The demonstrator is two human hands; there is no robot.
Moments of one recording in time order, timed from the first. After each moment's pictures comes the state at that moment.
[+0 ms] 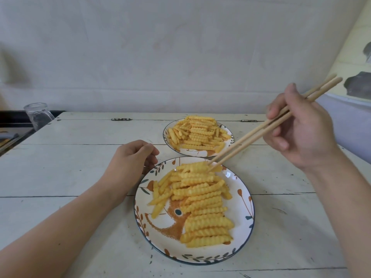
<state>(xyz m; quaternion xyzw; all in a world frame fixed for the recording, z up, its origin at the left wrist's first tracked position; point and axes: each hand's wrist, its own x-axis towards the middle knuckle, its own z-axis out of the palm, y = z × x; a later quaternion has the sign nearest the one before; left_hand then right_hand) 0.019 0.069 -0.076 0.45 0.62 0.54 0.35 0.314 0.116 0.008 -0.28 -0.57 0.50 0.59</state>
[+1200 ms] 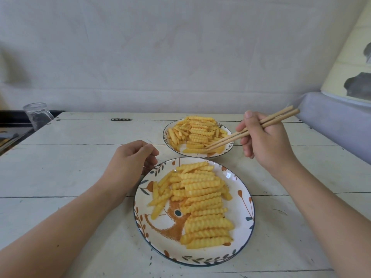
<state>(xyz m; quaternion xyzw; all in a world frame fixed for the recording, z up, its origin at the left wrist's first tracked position) 0.019 0.069 -0.075 0.45 0.62 0.54 0.35 0.289 0.133 -0.034 -0.42 -0.64 0.31 0.56</state>
